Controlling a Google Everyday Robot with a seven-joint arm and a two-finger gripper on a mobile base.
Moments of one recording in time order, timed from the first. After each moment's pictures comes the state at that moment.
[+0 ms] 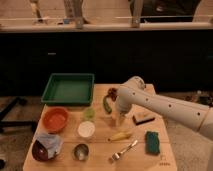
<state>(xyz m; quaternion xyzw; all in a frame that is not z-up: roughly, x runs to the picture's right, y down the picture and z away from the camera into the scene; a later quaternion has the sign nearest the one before) 0.072 0.148 0.822 -0.30 -0.09 0.03 0.95</state>
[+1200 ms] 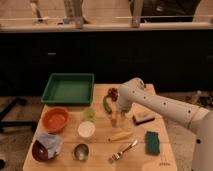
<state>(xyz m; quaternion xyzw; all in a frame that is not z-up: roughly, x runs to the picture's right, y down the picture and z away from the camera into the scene) 0.078 0.159 0.863 -0.33 -0.10 0.04 0.94</state>
